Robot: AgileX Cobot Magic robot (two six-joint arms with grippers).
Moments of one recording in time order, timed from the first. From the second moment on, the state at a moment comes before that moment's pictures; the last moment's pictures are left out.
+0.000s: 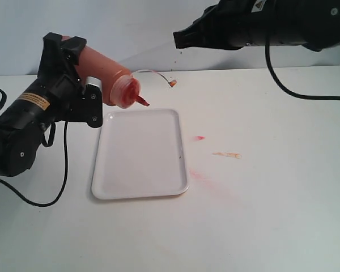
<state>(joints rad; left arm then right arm) -0.35 1.84 -0.75 -0.16 -0.98 1.80 0.49 1.61 -1.24 0.21 0.16 -0.23</state>
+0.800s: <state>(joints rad) -0.35 1.85 -0.75 -0.06 -1.13 2.10 0.49 1.72 -1.29 0.28 0.17 -0.39</state>
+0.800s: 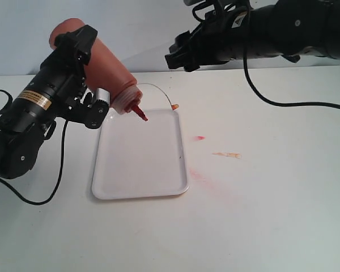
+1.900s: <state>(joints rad) -0.35 1.85 -0.75 -0.05 -1.16 2.11 0.60 1.89 -1.60 0.64 0.52 -0.78</state>
